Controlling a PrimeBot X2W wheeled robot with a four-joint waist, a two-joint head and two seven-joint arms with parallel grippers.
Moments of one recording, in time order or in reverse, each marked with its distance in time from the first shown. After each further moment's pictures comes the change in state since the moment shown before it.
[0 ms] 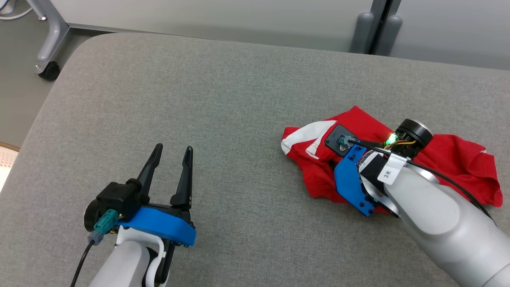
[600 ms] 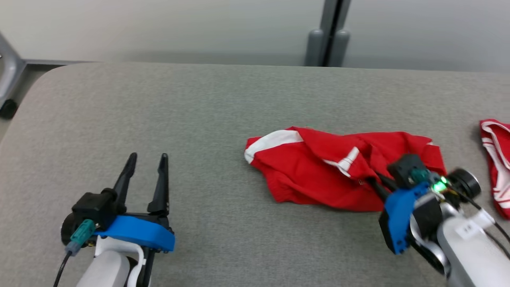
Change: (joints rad) left arm 0.050 0.039 0.052 -0.019 -0.017 0.034 -0.002; right arm 0.390 -0.077 -0.365 -0.358 0.077 0.000 -0.097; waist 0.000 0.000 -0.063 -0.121
